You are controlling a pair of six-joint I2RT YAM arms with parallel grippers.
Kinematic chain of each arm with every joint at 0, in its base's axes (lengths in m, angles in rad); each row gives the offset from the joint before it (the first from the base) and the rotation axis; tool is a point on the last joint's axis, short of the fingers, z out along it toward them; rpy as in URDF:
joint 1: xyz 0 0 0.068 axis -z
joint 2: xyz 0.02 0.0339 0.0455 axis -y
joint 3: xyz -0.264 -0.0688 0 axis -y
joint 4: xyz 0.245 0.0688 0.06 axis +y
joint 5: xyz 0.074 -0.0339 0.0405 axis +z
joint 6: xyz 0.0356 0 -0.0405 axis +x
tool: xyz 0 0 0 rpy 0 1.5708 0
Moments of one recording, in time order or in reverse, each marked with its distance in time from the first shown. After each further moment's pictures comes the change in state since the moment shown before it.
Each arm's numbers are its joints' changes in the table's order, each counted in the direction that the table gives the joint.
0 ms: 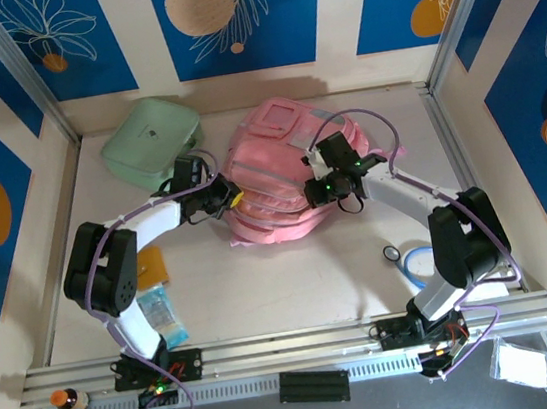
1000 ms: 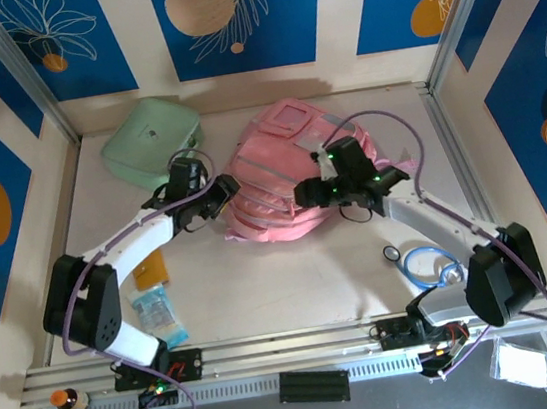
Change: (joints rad) left arm 0.101 0.228 -0.042 0.157 0.256 0.164; right arm -0.017 0.259 -0.093 -0.042 0.032 0.298
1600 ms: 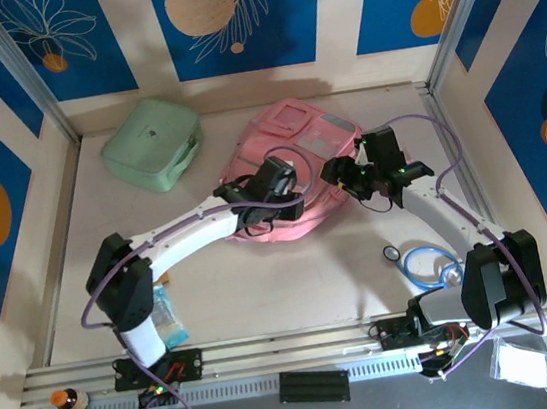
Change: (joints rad) left arm 0.438 -0.245 0.416 0.332 0.330 0.429; right arm 0.219 0.004 -0.051 -0.050 0.100 0.322
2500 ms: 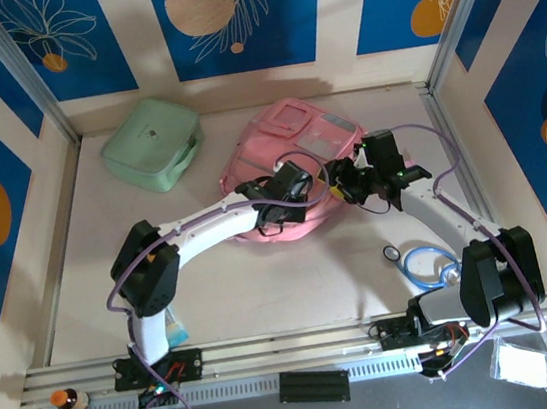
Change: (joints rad) left arm 0.021 -0.129 0.061 0.005 0.058 -0.013; right arm 0.008 -0.016 -0.049 -0.084 0.116 0.194
